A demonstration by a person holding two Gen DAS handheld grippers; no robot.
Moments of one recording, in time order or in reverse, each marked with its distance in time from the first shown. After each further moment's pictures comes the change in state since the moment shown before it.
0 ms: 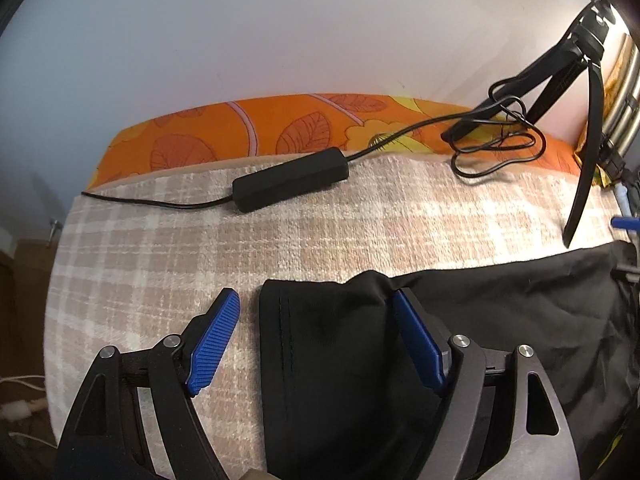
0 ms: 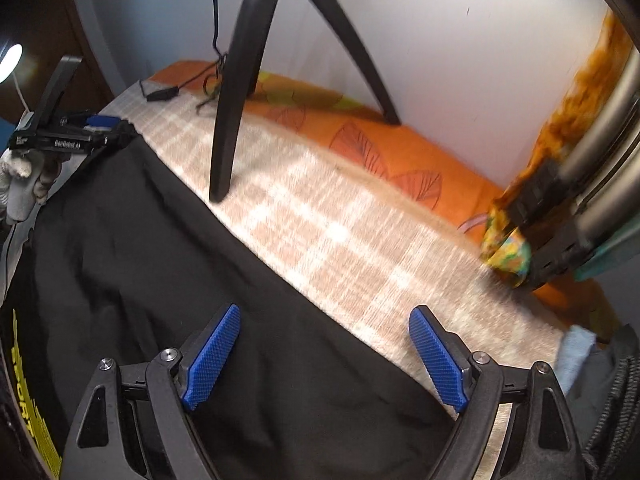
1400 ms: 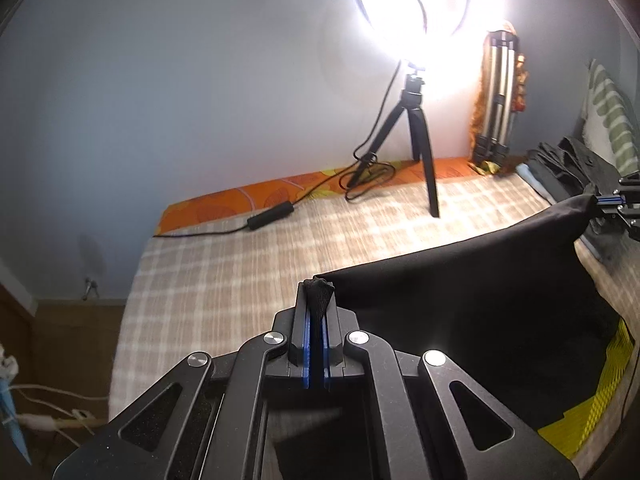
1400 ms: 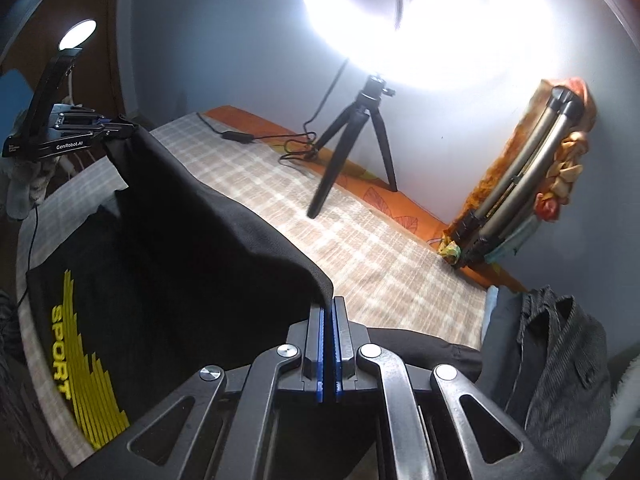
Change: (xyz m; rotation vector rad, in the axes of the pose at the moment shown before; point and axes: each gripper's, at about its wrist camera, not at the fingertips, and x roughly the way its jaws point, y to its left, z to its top) left arm -0.180 -0.030 -0.098 0.160 -0.313 -0.019; right arm -0.172 0.115 -0.072 -0.075 -0.231 -0.184
